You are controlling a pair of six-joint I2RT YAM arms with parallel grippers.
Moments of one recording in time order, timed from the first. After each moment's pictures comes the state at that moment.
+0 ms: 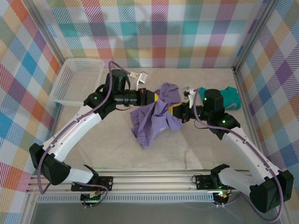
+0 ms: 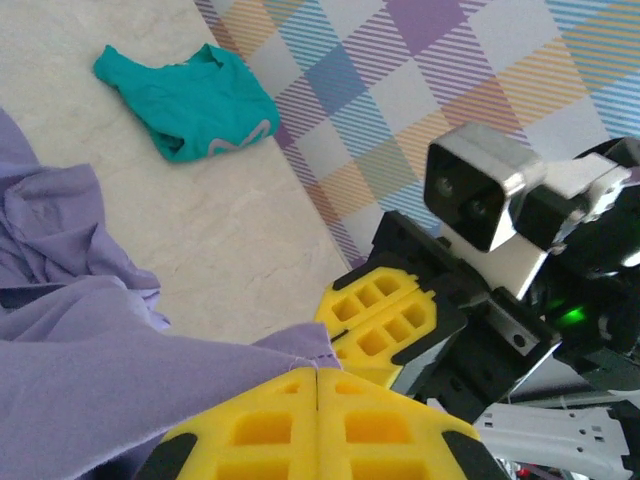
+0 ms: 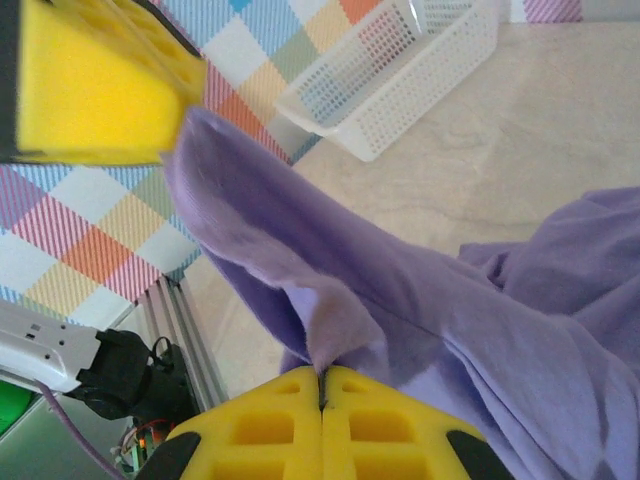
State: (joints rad) left arm -0.62 1.38 1.44 -0.51 0.59 -0.60; right arm 0.42 1.04 0.92 -0.25 -0.75 0.29
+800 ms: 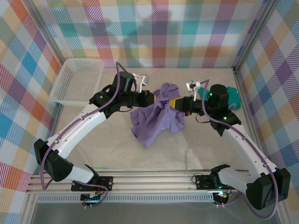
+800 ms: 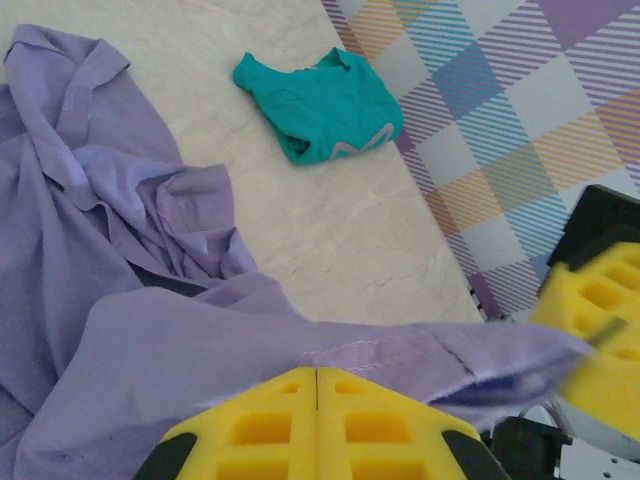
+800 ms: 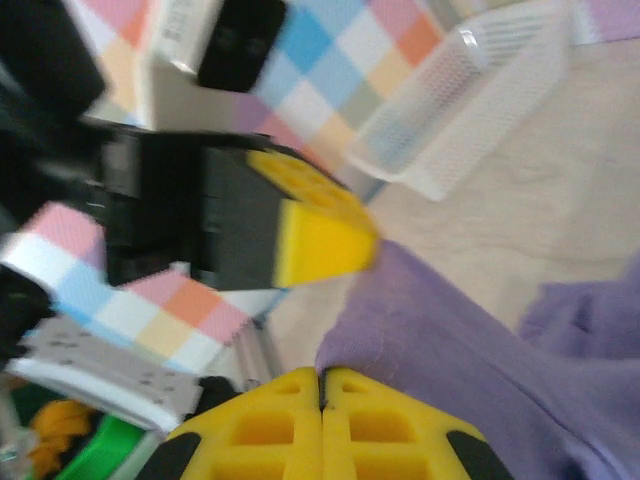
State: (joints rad) left arm -0.65 1.43 1.46 -0.60 0.36 -0.52; right arm 0.33 1.06 0.92 -0.13 -0.87 0.48
